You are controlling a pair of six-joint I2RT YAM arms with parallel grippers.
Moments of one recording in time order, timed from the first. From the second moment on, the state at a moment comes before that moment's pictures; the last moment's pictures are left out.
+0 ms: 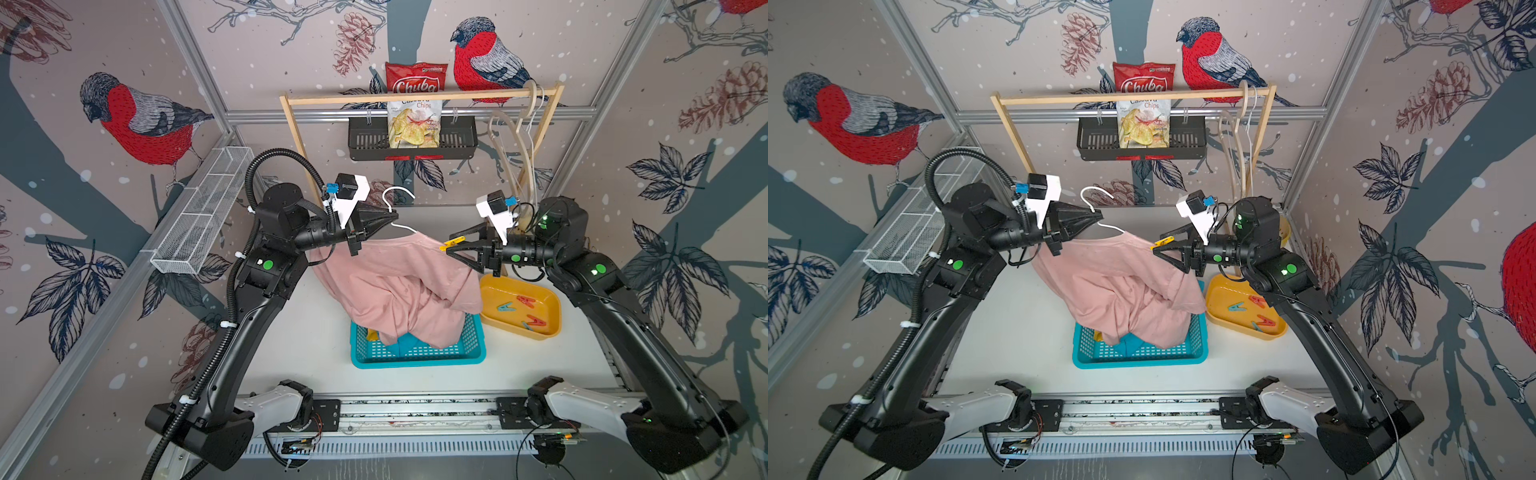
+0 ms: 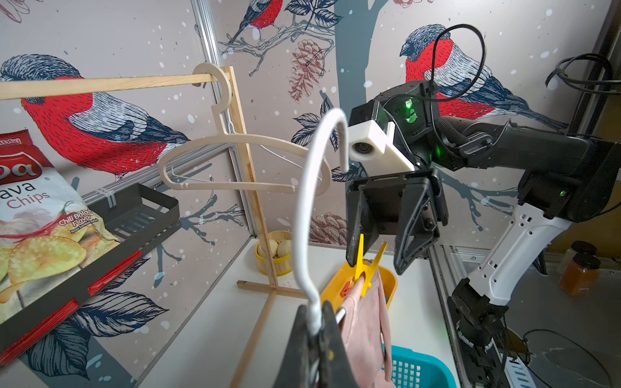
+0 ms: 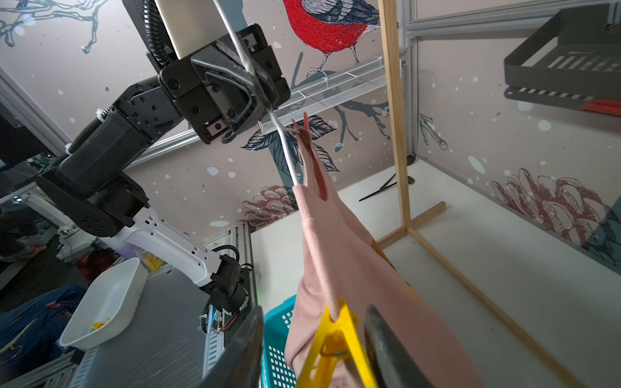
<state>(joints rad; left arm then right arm) -0.36 1.19 1.49 -0.26 0.94 0.10 0.51 1.14 1.40 -0.53 -0.85 0.02</state>
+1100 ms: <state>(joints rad) -0.36 1.22 1.50 -0.29 0.89 0.12 0.51 1.04 1.39 -0.50 -0.50 0.03</state>
